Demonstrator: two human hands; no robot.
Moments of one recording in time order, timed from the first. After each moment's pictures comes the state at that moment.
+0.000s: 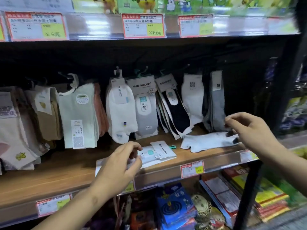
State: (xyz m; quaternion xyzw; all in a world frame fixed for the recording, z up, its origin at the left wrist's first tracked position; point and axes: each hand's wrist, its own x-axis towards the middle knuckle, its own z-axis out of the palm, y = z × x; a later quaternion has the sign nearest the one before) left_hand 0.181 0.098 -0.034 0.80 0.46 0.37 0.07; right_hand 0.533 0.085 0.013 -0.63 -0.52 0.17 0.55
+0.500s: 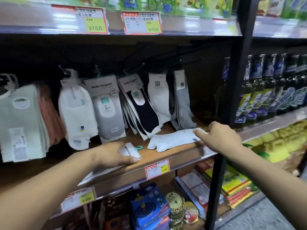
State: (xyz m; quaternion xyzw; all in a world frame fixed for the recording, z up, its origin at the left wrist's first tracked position) left_hand 0.258 0.166 -0.001 0.83 0.54 -0.02 0.15; right_hand 0.566 0.084 -0.002 -0.85 -0.47 -0.01 0.22
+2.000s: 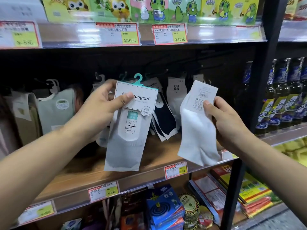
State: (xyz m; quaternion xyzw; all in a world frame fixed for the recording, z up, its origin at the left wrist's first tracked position) left_hand 0.225 0.108 0.107 0.68 0.32 0.54 0.38; right_hand 0.509 0.079 0.045 -0.46 -0.49 0.34 0.66
